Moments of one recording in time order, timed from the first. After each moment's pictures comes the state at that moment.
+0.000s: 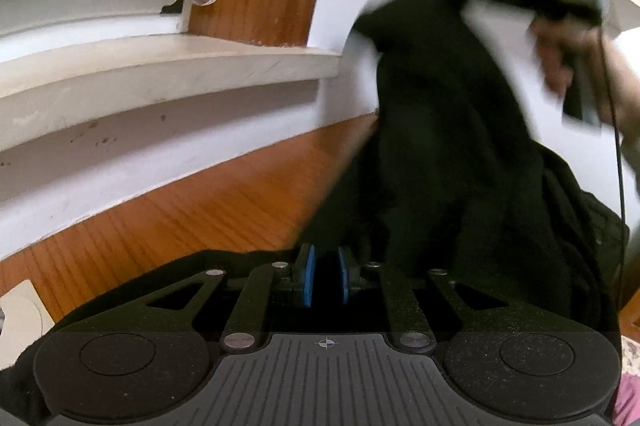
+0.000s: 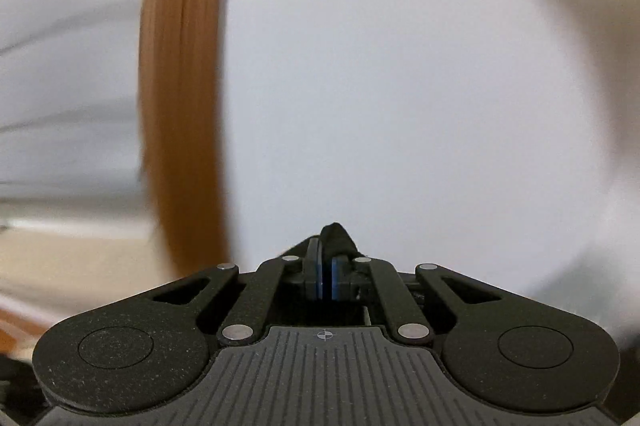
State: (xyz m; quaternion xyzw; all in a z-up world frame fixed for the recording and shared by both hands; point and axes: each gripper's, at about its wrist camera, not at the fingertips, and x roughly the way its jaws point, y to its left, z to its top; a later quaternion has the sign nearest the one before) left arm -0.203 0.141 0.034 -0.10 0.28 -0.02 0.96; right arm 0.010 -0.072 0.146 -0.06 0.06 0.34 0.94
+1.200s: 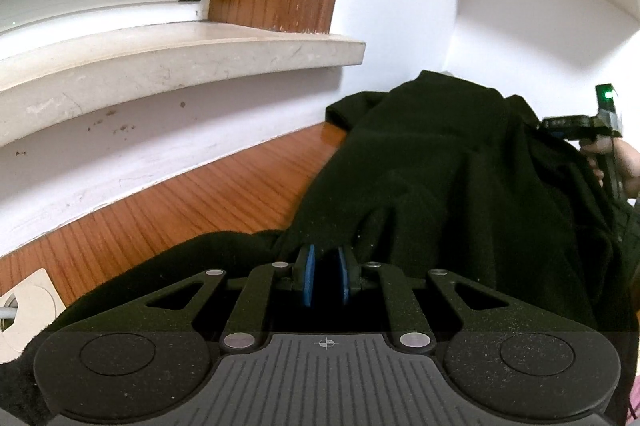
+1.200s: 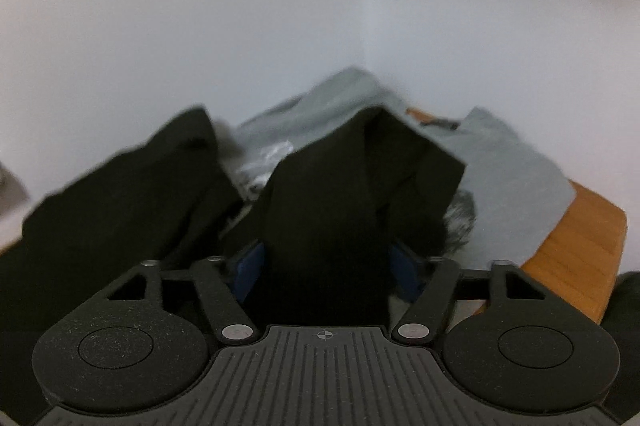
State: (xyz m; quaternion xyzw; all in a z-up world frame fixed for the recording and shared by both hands) left arm -0.200 0.139 0.030 -0.09 0.29 0.01 0.95; right arm 0.122 -0.283 0.008 0.01 0.30 0.16 0.94
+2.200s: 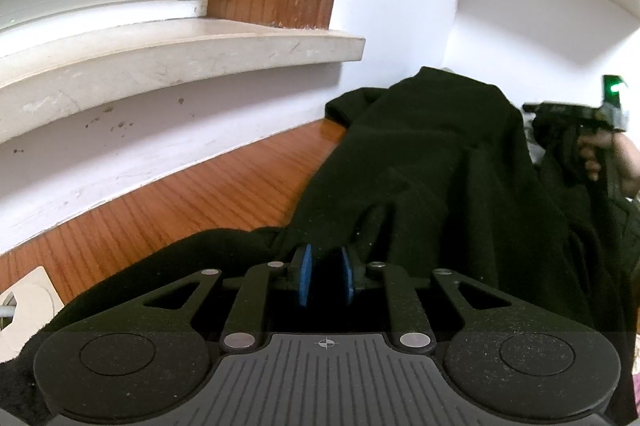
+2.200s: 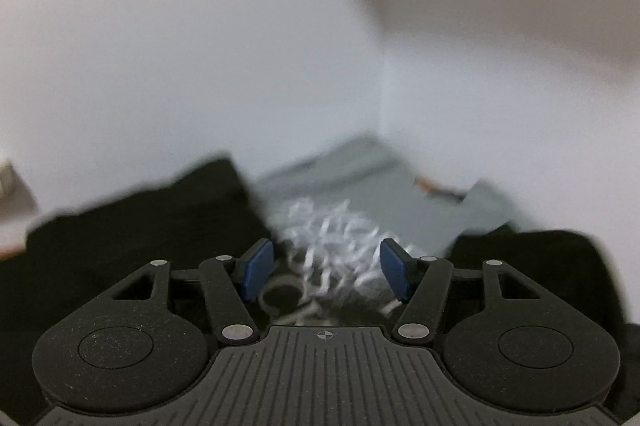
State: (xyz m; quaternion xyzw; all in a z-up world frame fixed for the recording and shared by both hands) left arm -0.199 0.137 0.029 -0.09 0.30 0.01 0.95; right arm 0.097 -0.257 0.016 -0.03 0.21 0.15 0.97
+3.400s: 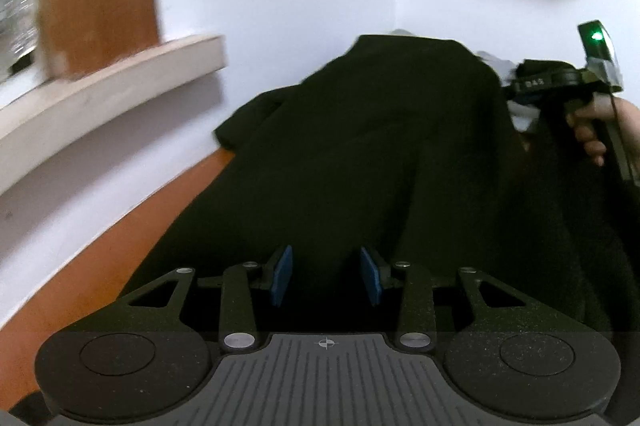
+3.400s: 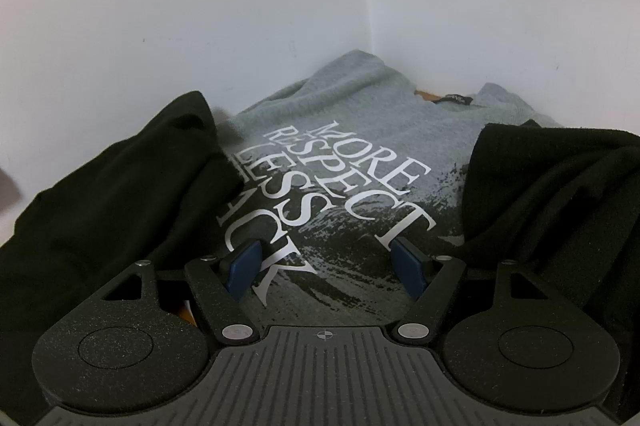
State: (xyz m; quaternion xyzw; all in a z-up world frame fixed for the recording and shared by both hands) left arm -0.095 0.042 0.016 0.01 0.33 -0.01 0.95; right arm 0.123 -0.268 -0.017 0.03 0.29 0.16 0.94
